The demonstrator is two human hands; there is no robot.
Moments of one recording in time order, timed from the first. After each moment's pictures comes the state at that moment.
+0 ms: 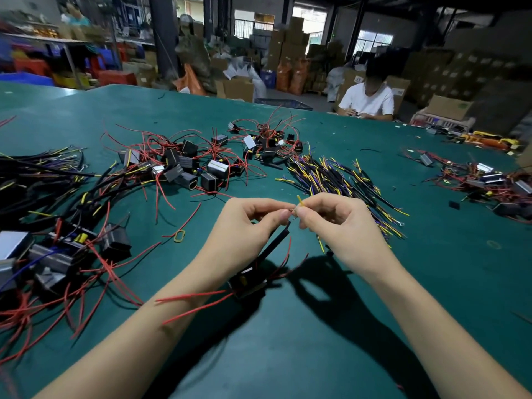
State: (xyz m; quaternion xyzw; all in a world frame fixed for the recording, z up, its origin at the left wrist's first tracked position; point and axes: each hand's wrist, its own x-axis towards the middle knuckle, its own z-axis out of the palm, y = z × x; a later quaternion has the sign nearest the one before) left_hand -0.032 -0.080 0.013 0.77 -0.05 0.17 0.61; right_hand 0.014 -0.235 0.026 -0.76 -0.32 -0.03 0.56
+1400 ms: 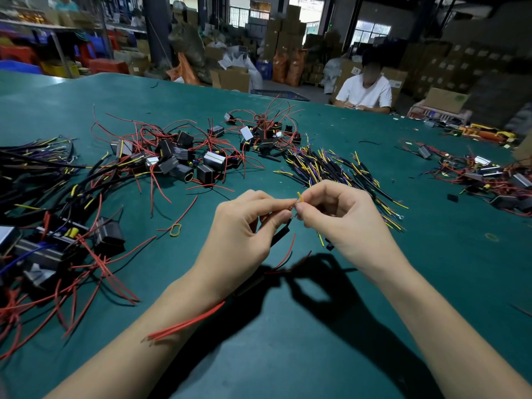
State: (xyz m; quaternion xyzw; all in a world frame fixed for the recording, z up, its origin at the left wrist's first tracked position) left_hand -0.037 -0.078 -0.002 0.80 -0.15 0.34 0.47; right_hand 0.006 -0.230 0.030 -0.75 -0.29 -0.01 0.60
